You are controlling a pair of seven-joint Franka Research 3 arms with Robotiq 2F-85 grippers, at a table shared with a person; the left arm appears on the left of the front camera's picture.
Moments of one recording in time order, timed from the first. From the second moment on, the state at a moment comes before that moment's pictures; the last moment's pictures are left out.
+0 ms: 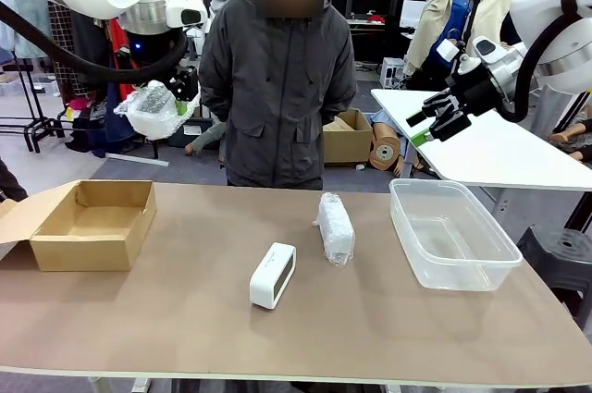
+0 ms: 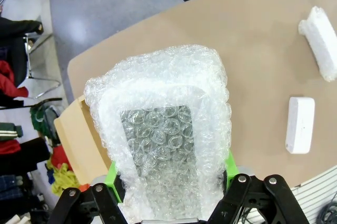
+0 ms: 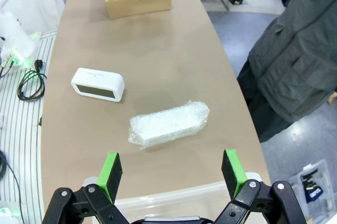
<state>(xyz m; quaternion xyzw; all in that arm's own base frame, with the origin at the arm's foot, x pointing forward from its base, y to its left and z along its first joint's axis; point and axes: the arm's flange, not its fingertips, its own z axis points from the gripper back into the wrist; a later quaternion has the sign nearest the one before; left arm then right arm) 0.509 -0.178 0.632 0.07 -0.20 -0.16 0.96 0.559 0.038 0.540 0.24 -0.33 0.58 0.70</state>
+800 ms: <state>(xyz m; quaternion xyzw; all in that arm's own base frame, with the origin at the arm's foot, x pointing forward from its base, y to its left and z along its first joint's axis) 0.509 -0.179 0.632 0.07 -0.20 -0.16 0.96 0.559 0.038 0.540 0.24 -0.33 0.58 0.70</state>
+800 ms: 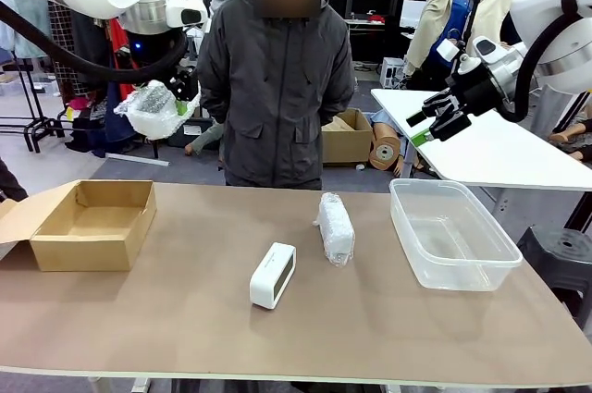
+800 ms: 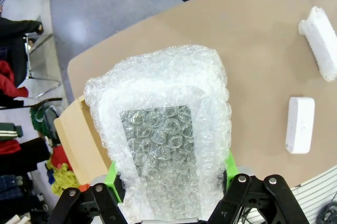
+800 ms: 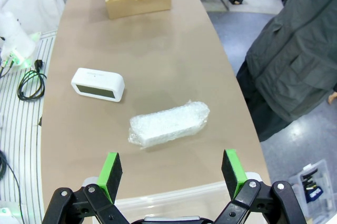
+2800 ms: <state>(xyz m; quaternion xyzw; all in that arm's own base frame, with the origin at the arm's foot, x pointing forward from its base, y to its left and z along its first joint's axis) 0.547 -0.039 0.476 0.09 -0.09 -0.04 0.99 0.559 0.038 0.539 0.24 -0.33 0.58 0.70</state>
